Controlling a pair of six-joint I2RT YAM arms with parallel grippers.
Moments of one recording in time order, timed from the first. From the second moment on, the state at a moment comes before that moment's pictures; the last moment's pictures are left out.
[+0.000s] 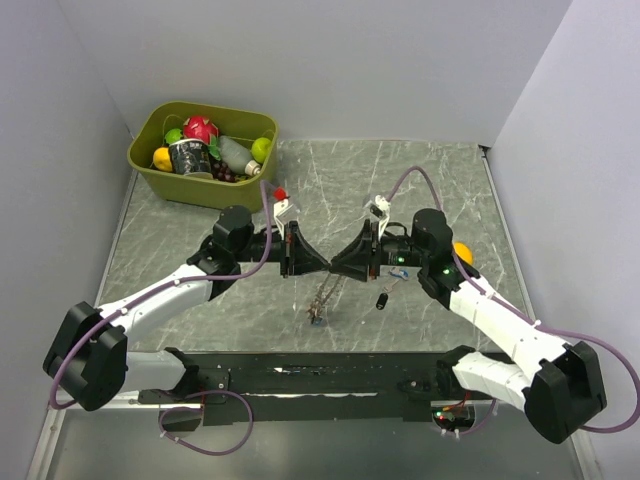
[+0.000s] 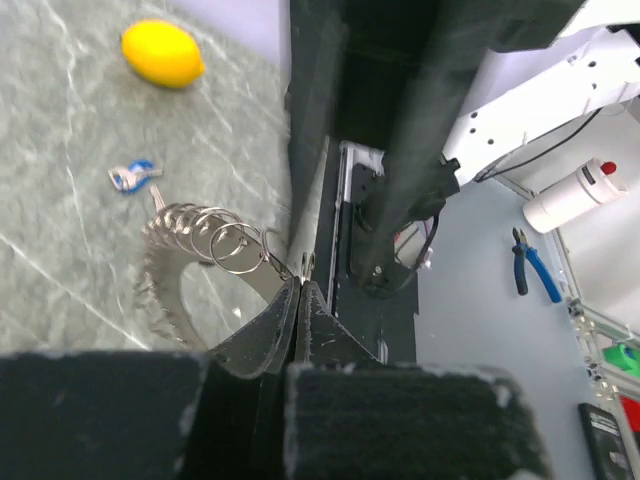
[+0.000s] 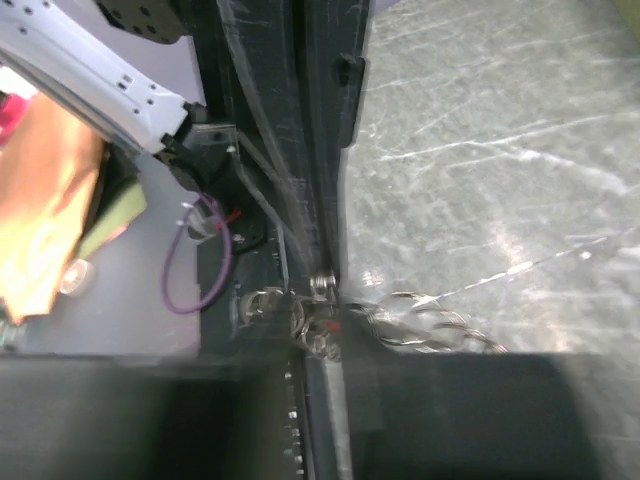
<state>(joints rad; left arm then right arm) -0.62 1.25 0.75 0.41 0.91 -0.43 0.50 1.05 0.70 0.18 -0.93 0.31</state>
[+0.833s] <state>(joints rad) -0.64 1.21 0.76 0.23 0.59 -0.35 0.44 0.76 0.57 0.04 -0.32 0.37</state>
